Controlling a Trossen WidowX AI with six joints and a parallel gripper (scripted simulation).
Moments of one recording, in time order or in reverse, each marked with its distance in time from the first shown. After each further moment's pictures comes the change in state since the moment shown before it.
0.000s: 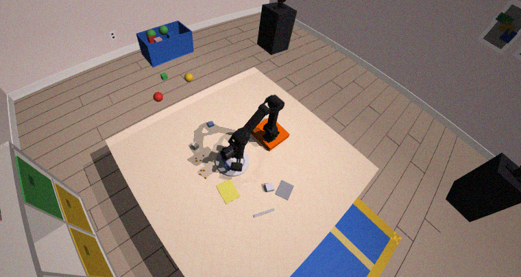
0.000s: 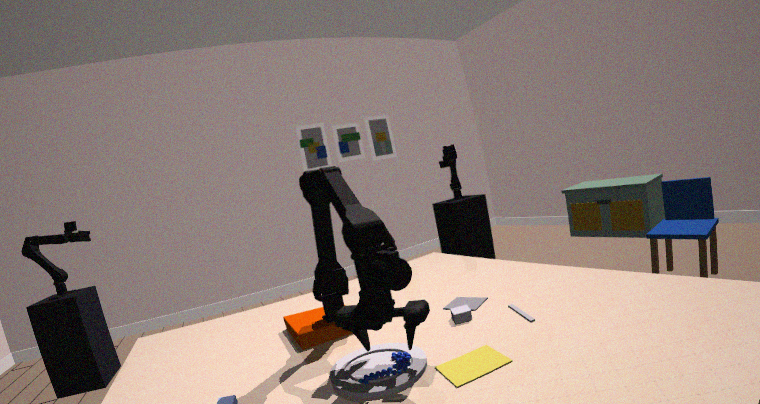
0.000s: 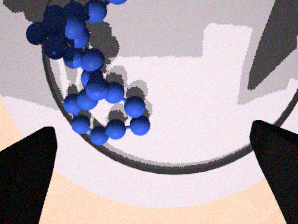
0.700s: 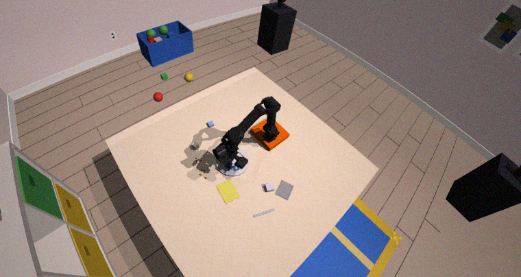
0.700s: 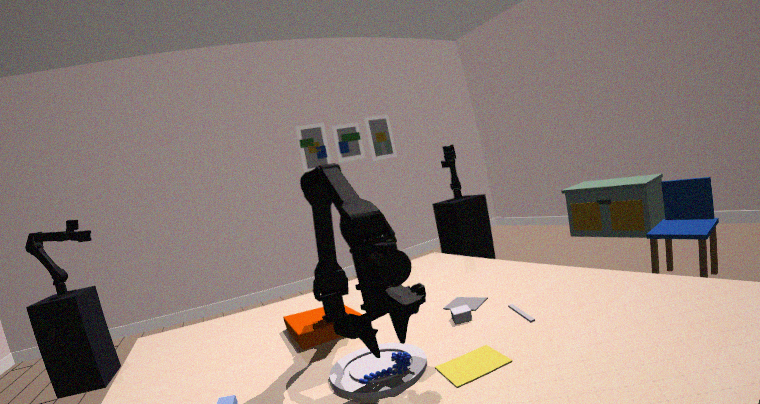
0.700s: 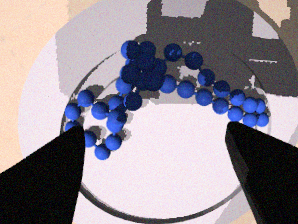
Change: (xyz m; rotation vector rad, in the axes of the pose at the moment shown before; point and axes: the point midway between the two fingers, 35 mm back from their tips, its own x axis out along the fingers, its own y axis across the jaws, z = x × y) arm -0.020 0.018 0.037 -1.044 -0.028 0.008
